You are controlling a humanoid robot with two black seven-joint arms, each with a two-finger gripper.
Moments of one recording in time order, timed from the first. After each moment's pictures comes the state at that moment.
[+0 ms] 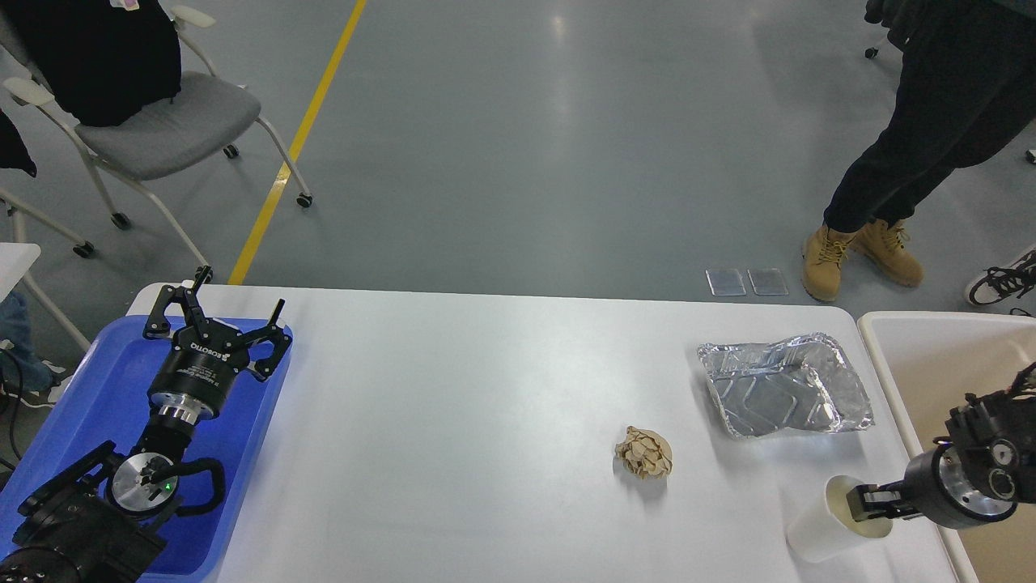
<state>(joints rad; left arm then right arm) -0.47 0.33 -0.95 -0.46 -0.12 -0.78 -0.36 1.34 -0.76 -0.91 1.31 -0.85 0.15 -0.03</state>
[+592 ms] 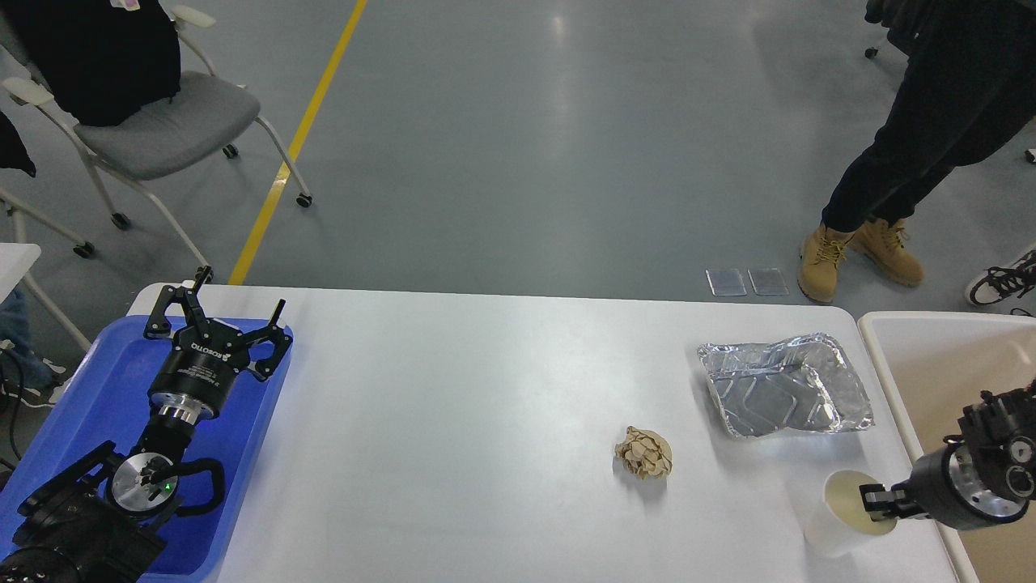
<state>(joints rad) -0.47 0.33 -0.95 -0.46 -0.12 -0.78 -0.36 1.40 -0.82 -0.91 1.39 -0.83 0.16 -0.03</state>
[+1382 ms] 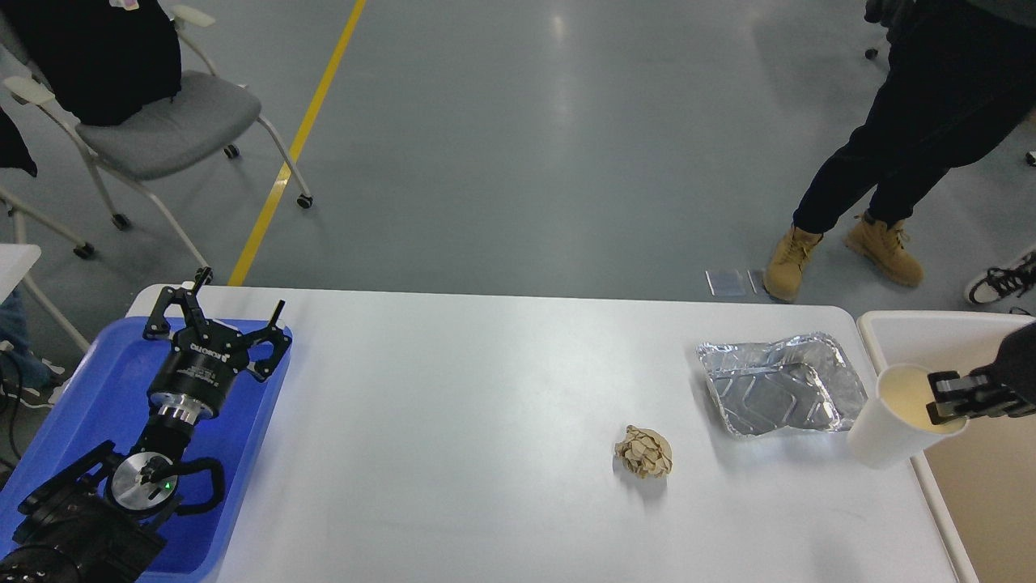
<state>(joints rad) -0.47 0.33 -0.95 -0.46 -0.12 -0.78 -0.36 2.17 -0.98 -1.16 1.57 -0.80 0.59 -0.03</state>
